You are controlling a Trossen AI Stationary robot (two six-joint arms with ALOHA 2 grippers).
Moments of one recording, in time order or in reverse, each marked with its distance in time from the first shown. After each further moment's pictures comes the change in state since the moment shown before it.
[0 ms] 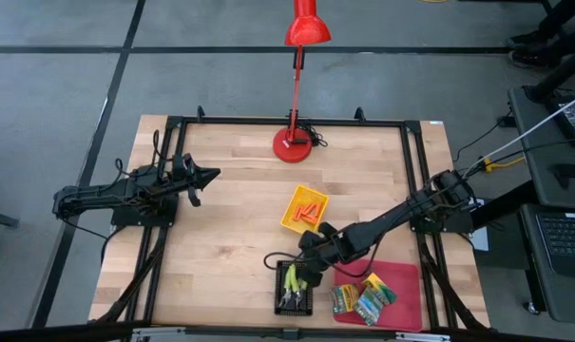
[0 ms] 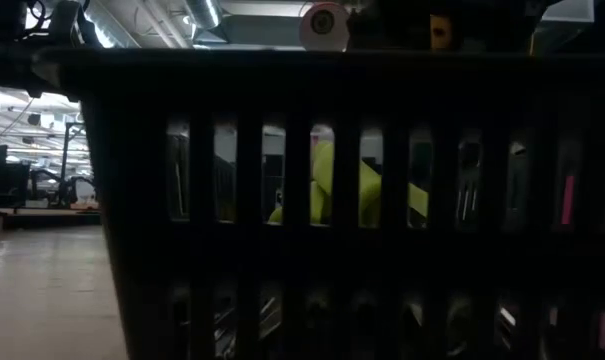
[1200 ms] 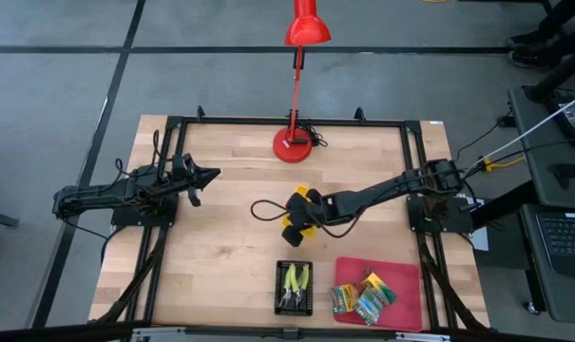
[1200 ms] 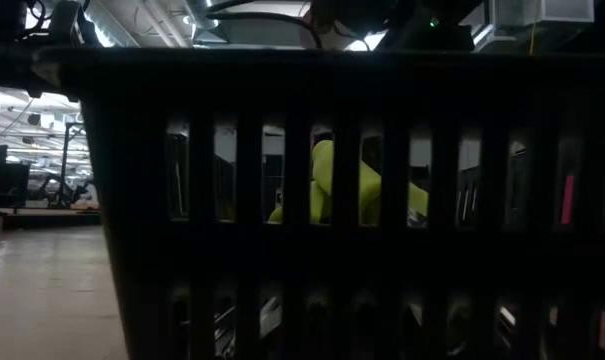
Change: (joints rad) left arm 0.000 0.000 0.000 0.000 0.000 0.000; right arm -0.265 0.008 0.000 0.131 0.035 -0.173
